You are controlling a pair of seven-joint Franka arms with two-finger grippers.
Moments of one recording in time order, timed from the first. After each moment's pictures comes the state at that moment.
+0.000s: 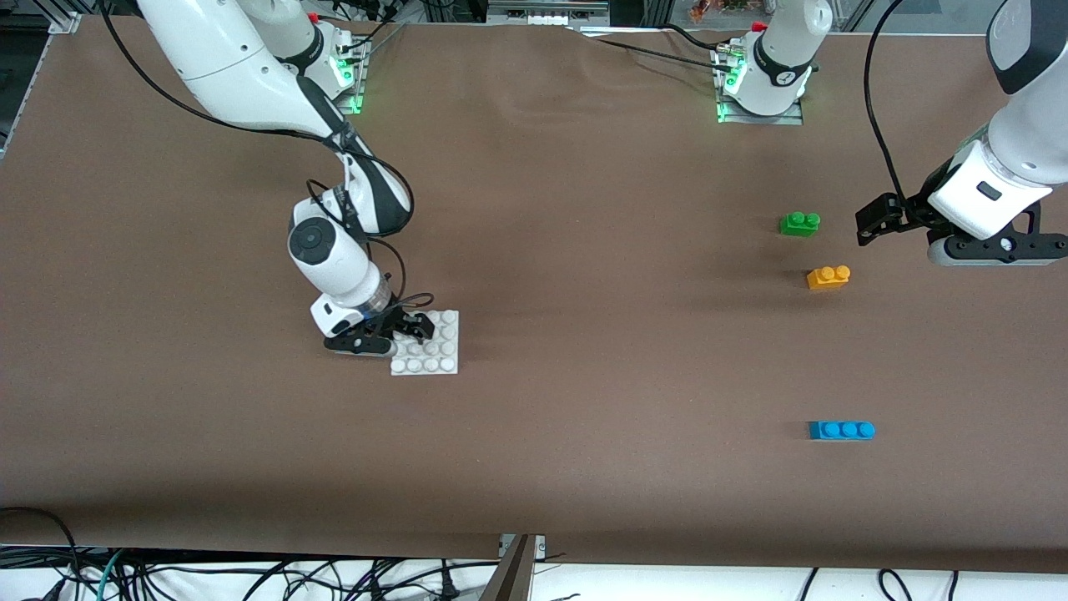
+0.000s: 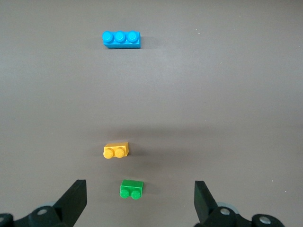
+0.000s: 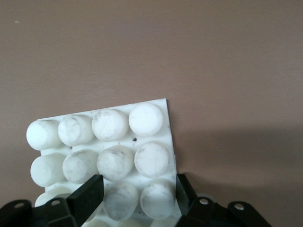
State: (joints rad) left arm 0.05 0.03 -0.12 -1.72 0.03 1.71 -0.10; right arm 0.28 0.66 0.15 -1.89 -0.02 2.78 0.51
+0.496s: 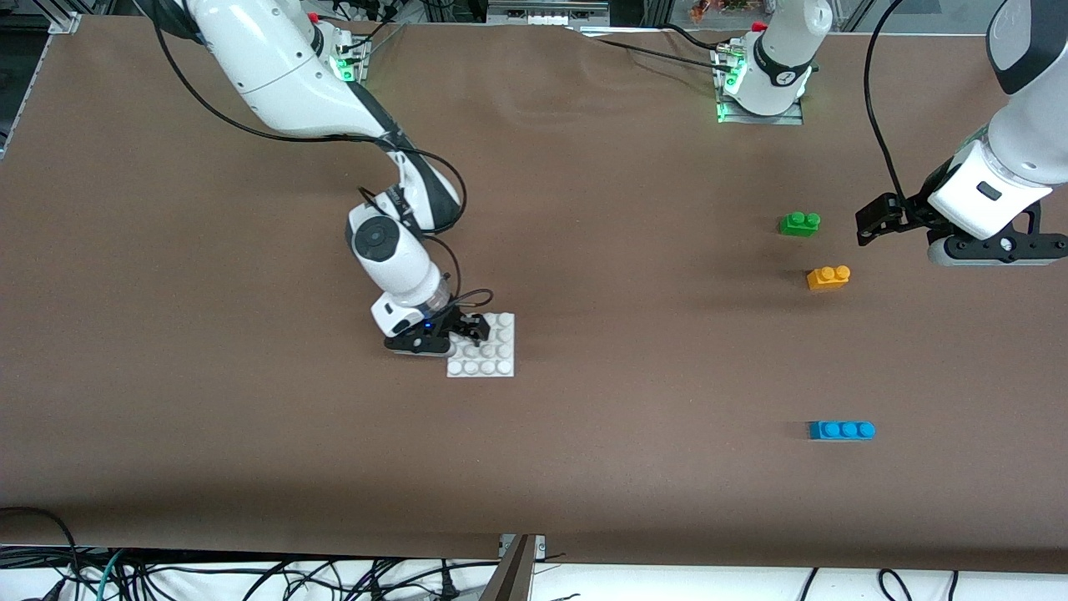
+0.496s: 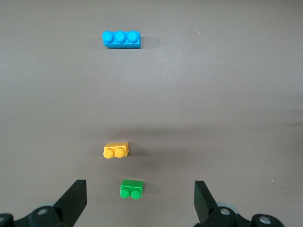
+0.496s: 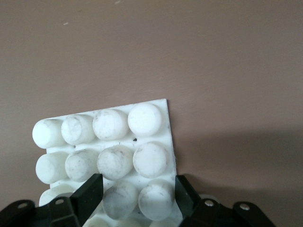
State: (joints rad) left arm 0.05 0.02 -0.12 -1.72 0.03 1.71 -0.10; right arm 0.44 0.78 0.15 -1.71 -0.02 2.78 0.70
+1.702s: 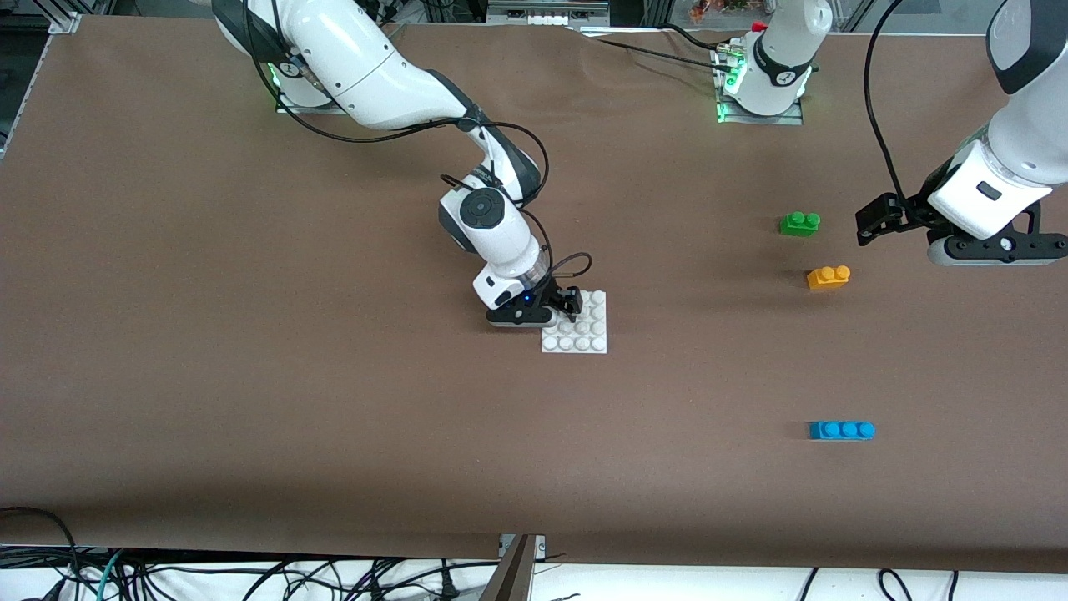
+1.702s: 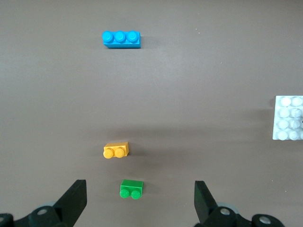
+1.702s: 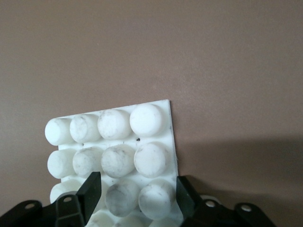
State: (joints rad) left arm 0.05 0.02 -0.12 -1.72 0.03 1.71 -0.10; right arm 0.65 0.92 0.15 -1.45 -0.02 2.75 0.88
